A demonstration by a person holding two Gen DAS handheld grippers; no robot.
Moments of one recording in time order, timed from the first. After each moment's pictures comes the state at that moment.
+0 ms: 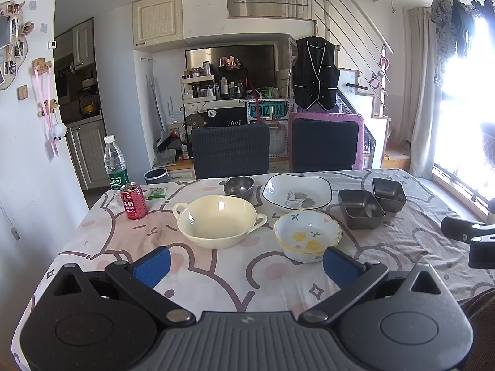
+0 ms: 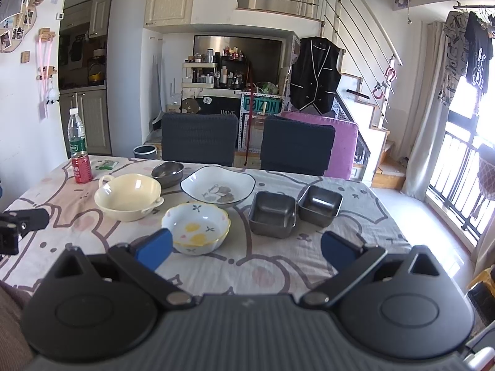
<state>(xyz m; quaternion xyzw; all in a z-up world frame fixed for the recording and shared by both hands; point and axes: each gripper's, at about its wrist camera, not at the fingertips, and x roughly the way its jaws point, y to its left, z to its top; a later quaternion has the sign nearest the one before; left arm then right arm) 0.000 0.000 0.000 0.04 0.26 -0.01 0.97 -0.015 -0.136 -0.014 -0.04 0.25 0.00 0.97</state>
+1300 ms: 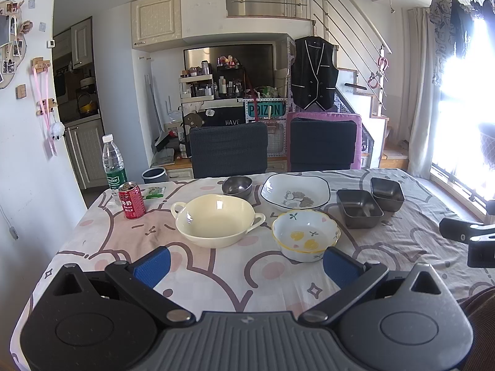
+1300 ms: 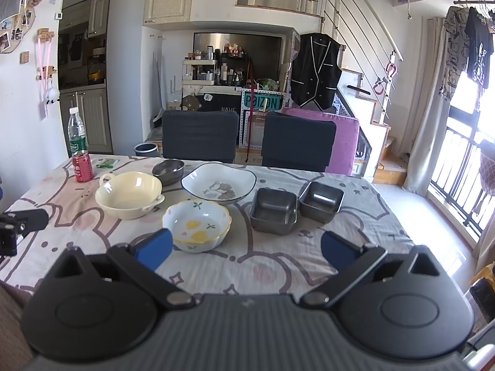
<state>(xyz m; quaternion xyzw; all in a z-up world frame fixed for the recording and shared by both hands) 0.000 0.000 0.000 0.04 0.26 -0.01 0.97 -0.013 -0.141 -0.018 -0.04 0.26 0.00 0.97</state>
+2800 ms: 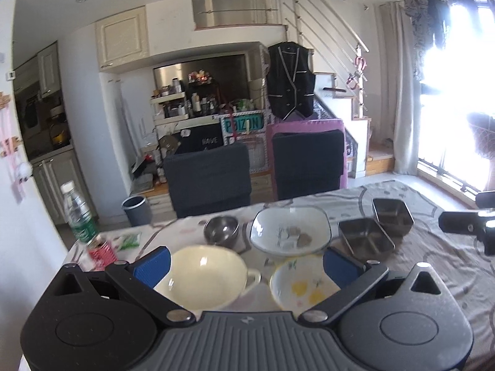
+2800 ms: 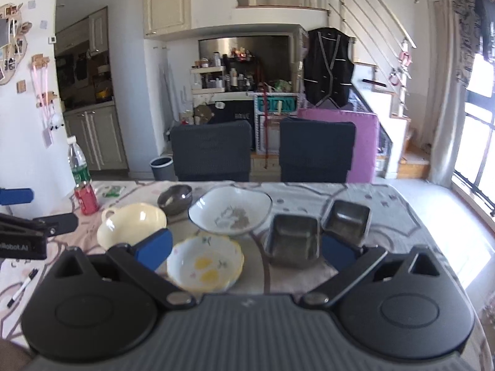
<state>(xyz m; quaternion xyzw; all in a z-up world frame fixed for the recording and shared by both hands) 0.127 -0.023 0.012 0.08 0.23 -0.07 0.97 0.086 -0.170 0.000 0.02 0.26 0.04 0.97</state>
